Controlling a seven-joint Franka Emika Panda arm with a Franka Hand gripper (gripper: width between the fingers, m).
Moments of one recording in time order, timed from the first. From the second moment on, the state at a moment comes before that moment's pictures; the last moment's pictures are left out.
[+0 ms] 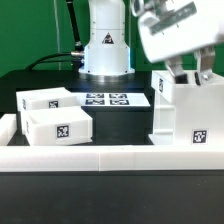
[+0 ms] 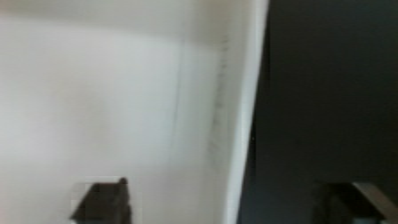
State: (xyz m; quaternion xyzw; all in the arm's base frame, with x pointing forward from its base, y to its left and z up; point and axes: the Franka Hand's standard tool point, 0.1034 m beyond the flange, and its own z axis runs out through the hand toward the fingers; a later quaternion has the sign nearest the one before) arm 0.638 0.071 0.124 -0.79 0.59 -0.03 0.17
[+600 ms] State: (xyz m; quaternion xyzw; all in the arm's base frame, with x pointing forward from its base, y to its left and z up) arm 0.607 0.048 0.153 -0.86 0.48 -0.05 0.16
